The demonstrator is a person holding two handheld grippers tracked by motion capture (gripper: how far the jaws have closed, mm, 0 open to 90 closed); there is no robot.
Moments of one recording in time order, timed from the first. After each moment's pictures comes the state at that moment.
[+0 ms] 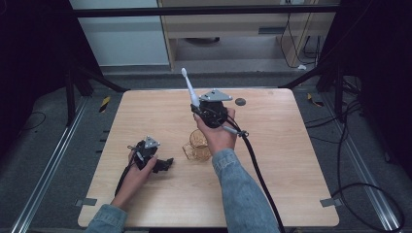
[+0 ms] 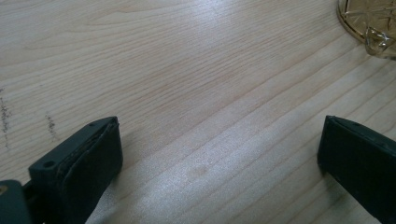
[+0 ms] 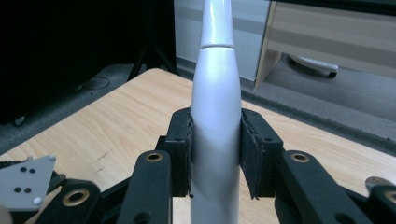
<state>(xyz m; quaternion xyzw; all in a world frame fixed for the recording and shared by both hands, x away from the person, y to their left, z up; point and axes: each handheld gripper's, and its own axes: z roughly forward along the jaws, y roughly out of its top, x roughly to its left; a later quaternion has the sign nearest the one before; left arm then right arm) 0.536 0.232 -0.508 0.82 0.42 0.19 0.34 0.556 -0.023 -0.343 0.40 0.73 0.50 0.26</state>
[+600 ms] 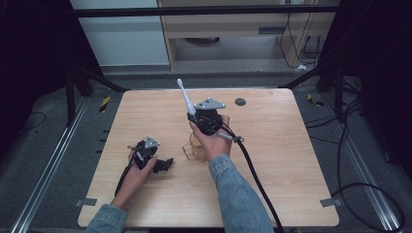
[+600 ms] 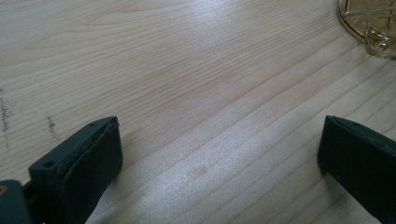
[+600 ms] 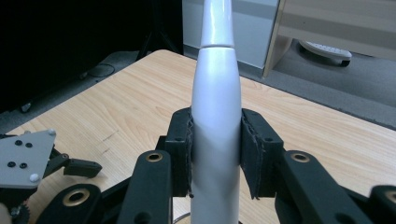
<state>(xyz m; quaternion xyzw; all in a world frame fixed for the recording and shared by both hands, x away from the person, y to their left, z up) 0.536 0.232 -0.508 0.82 0.42 0.19 0.34 0.556 -0.011 -0.373 0.40 0.74 0.48 0.25</state>
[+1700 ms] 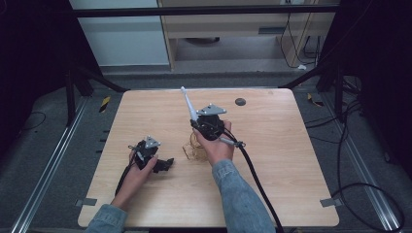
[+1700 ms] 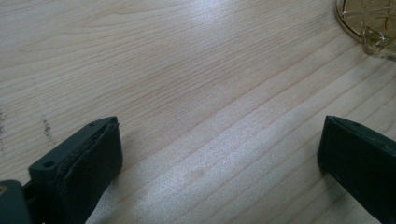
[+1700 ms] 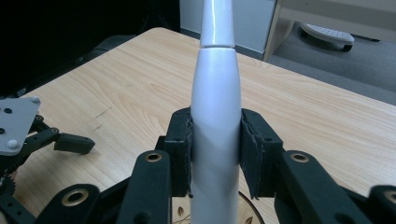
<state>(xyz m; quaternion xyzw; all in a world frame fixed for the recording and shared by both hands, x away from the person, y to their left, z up) 0.536 0.231 -0.508 0.82 0.42 0.18 0.34 0.555 -0.017 -0.394 0.40 0.75 0.46 0.24</state>
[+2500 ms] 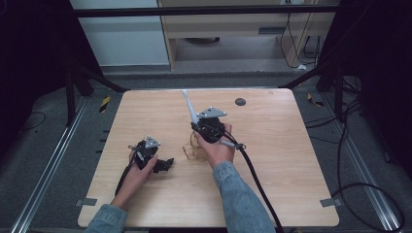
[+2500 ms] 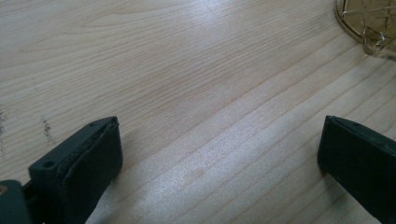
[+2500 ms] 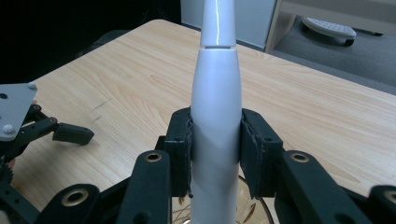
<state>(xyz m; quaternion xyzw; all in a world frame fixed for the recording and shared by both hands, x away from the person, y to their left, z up) 0.536 0.231 -0.508 0.82 0.42 0.18 0.34 0.552 -0.018 -0.402 0.40 0.76 0.45 0.24</state>
